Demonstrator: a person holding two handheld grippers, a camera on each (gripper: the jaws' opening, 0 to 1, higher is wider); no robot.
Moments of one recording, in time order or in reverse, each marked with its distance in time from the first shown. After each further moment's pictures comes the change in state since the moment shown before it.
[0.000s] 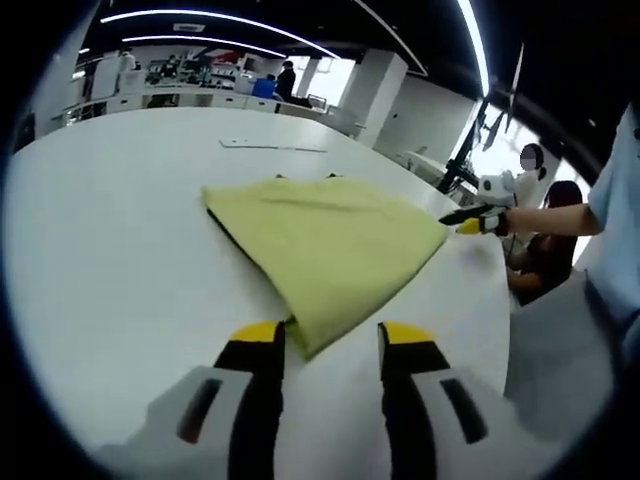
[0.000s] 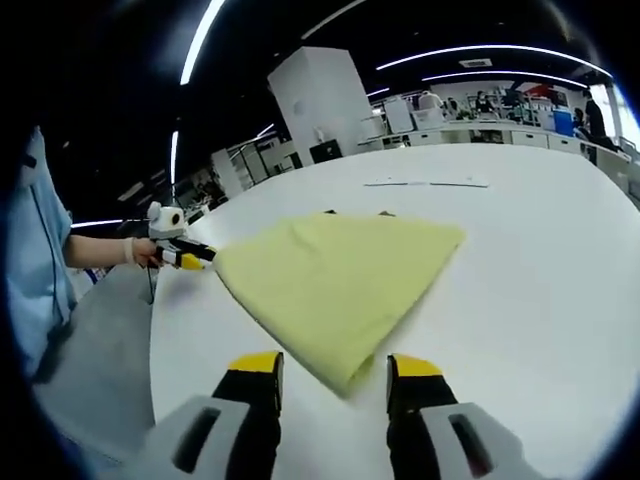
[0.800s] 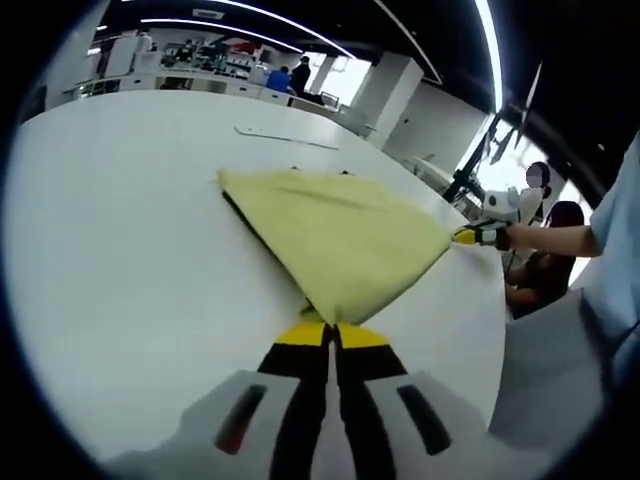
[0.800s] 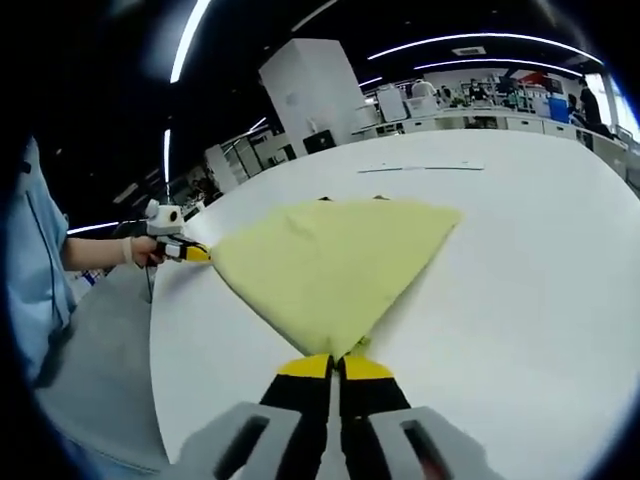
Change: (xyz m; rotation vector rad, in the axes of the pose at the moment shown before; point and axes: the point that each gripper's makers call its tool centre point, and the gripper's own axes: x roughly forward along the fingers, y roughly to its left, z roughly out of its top) left arm -0.006 0.007 -0.007 -0.085 0.008 0.002; right arm -0.001 -0.001 -0.009 0.040 0.035 -0.005
